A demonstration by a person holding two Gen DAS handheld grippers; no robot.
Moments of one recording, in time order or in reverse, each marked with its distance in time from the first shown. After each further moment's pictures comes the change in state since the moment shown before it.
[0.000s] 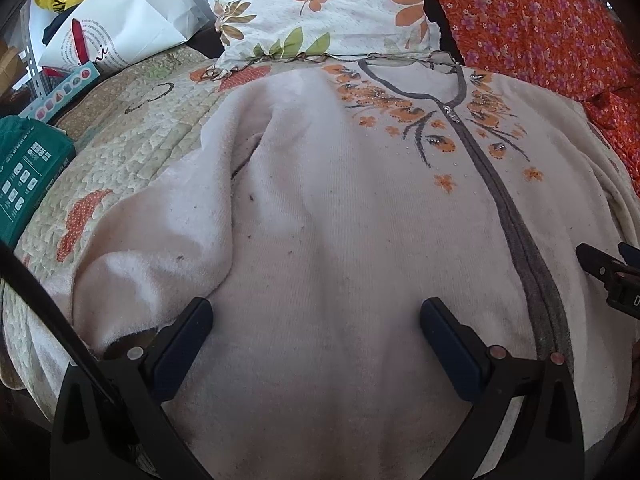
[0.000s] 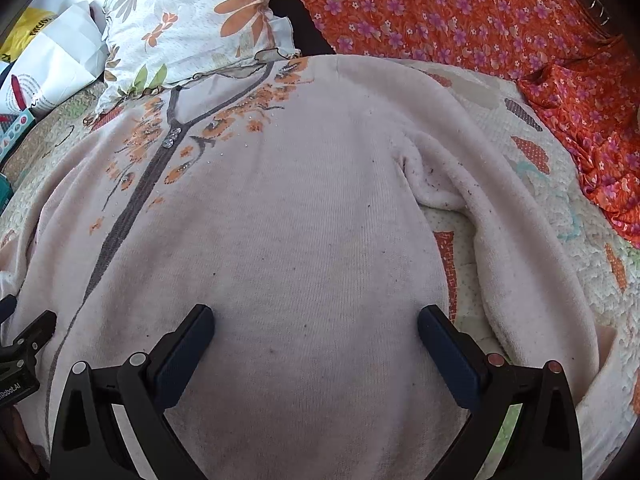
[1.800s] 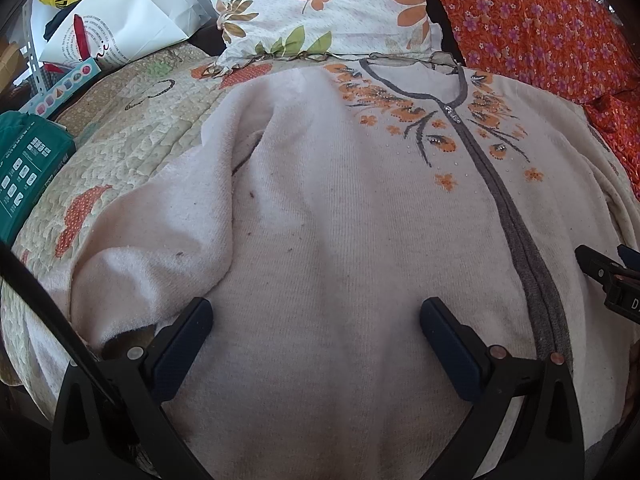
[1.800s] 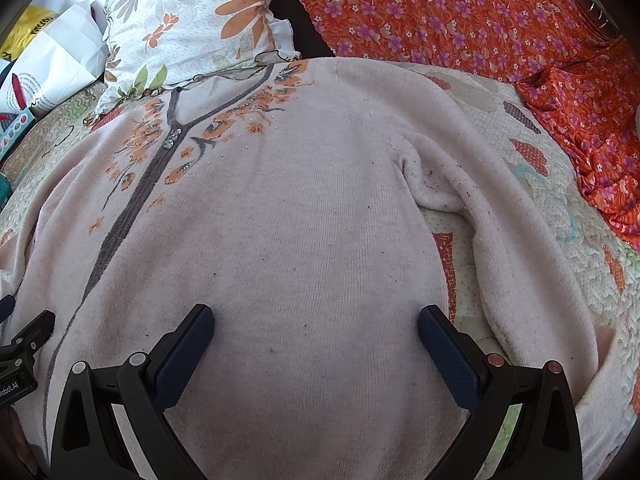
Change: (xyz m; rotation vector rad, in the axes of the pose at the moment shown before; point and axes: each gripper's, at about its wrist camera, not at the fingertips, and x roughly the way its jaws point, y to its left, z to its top) left arm 0.001 0.002 0.001 -0.006 0.012 -0.009; right arm 0.000 0.001 -0.002 -0.003 -0.006 -0.004
